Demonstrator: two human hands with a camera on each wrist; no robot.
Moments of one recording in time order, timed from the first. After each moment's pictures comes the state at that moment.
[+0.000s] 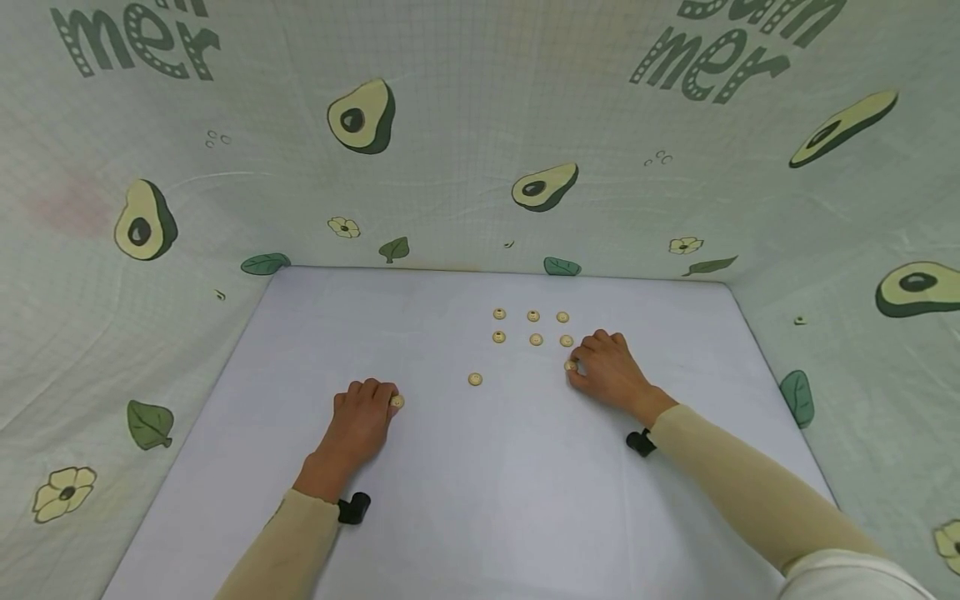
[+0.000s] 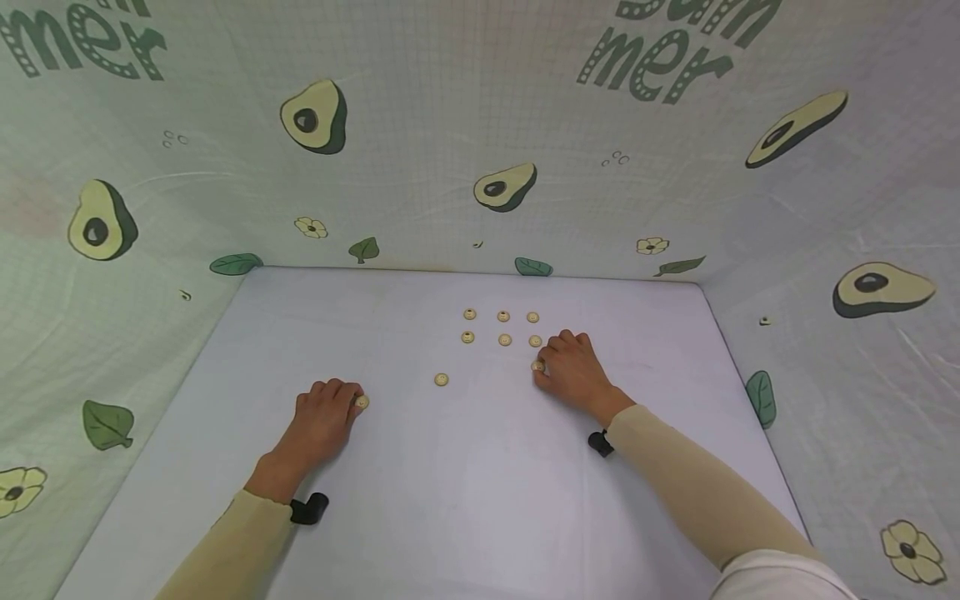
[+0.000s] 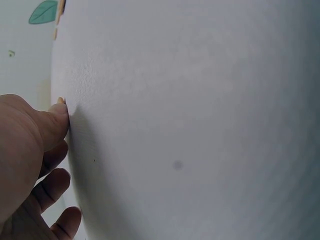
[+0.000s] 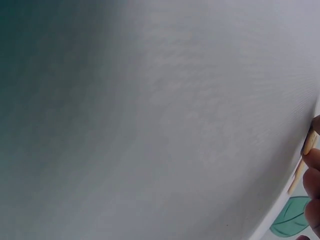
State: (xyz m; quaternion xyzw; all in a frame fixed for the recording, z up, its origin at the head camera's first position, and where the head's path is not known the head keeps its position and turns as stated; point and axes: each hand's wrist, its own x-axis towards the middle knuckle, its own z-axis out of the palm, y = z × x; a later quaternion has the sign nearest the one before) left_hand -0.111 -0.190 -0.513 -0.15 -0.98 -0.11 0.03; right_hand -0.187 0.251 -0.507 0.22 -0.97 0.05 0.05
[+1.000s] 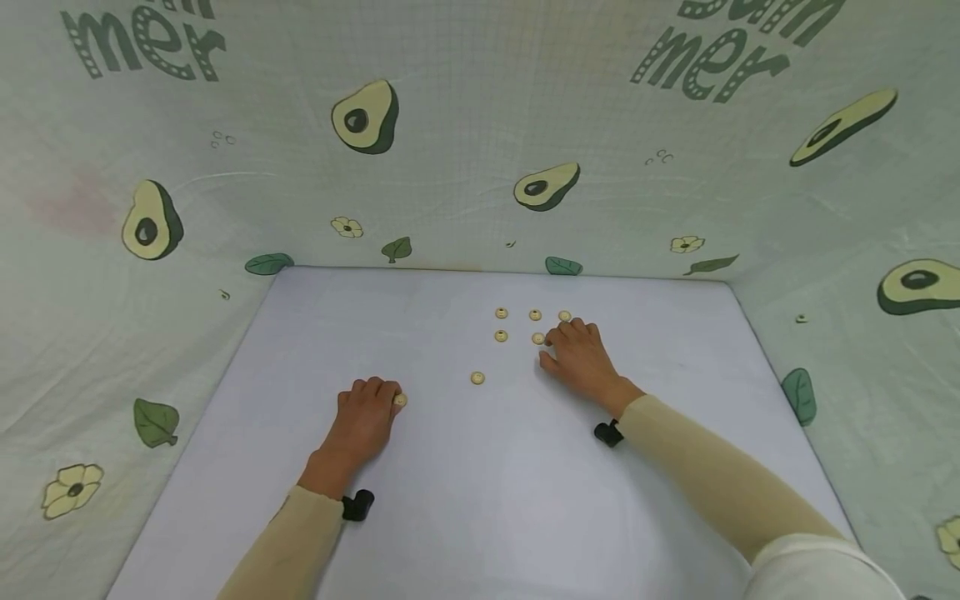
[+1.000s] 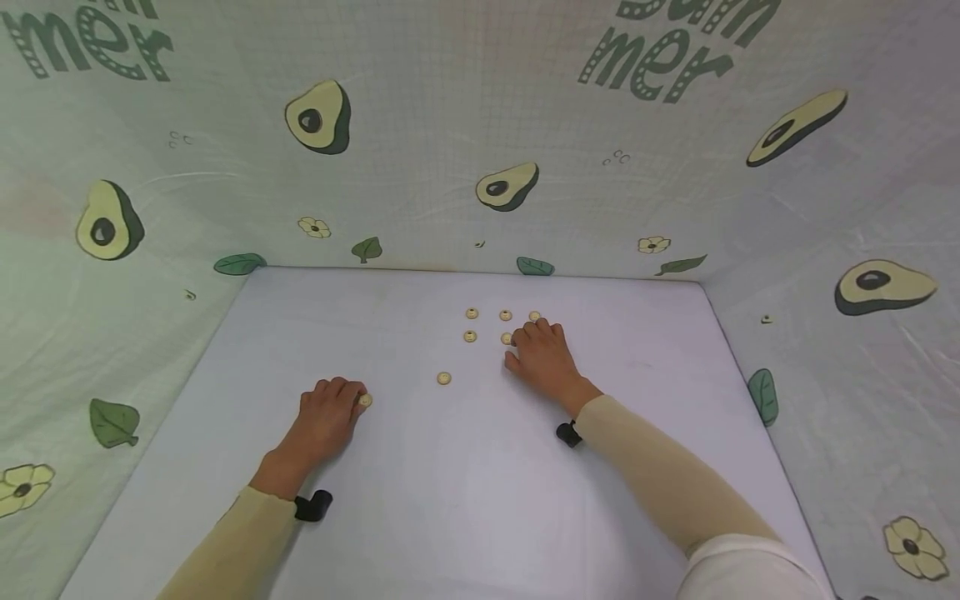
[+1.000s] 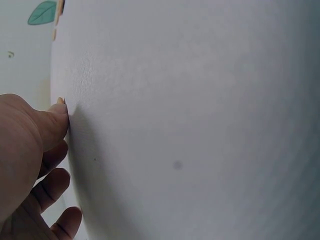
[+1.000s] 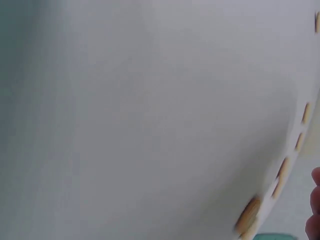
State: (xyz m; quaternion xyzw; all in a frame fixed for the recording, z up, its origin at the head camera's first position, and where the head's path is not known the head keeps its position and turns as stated) left_hand -0.111 -0.191 -0.517 -0.15 -0.98 -0.12 0.03; right_hand -0.200 0.200 -0.502 0.21 -0.97 0.09 0.08
